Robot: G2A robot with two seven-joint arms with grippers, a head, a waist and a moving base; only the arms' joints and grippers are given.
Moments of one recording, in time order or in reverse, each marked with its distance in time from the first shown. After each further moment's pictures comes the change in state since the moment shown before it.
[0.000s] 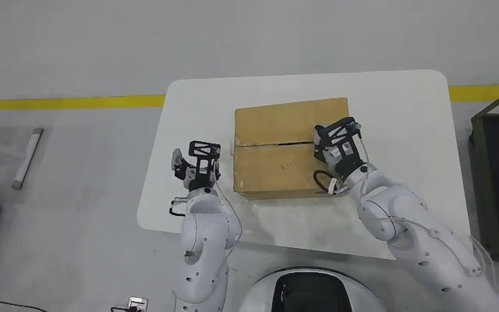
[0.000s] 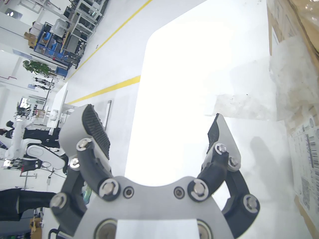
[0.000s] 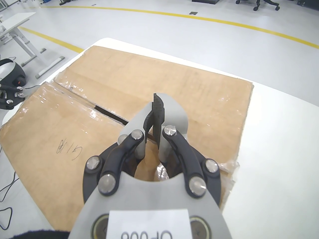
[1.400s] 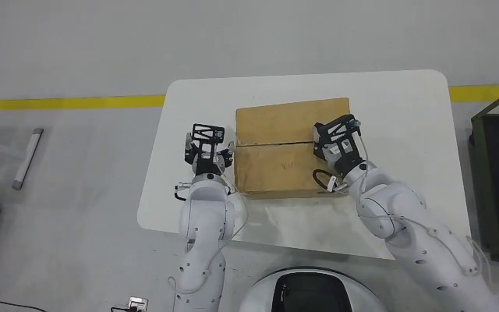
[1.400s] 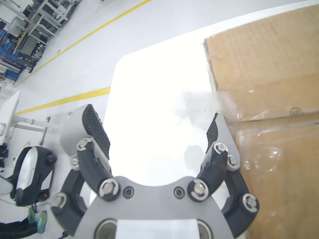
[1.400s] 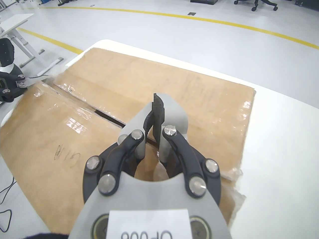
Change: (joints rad) left arm -0.086 -0.007 0.025 -0.026 -0.180 -0.027 -0.028; right arm 0.004 -0.038 0.023 0.008 -0.030 -0.020 0.019
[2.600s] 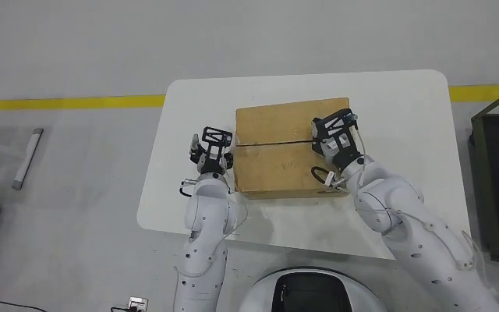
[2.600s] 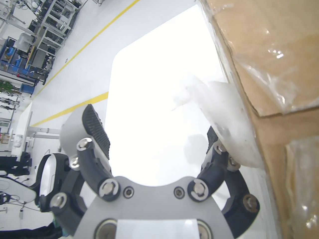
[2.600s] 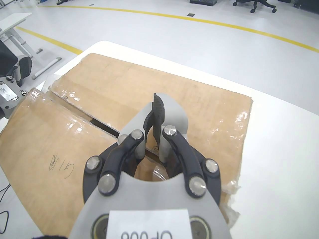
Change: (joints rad) left arm -0.042 0.014 -0.019 0.163 0.013 -0.038 0.127; right arm 0.032 -0.030 0.010 0.025 -0.025 -0.016 0.025
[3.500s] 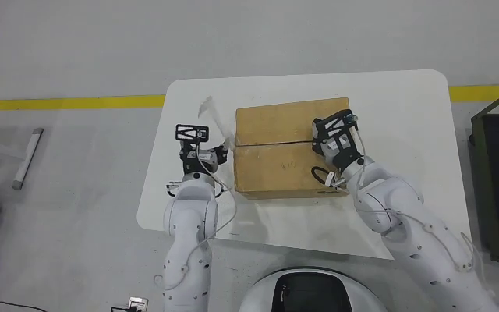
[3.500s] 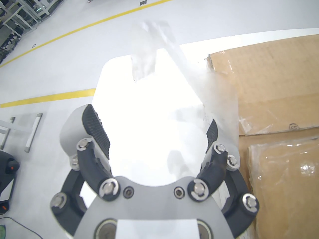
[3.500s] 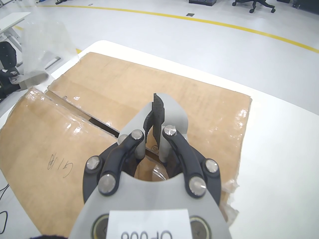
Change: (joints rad) left arm 0.049 0.011 -0.064 -0.180 -0.268 -0.028 0.003; right arm -0.013 -0.016 0.014 -0.002 -0.021 -0.012 0.004
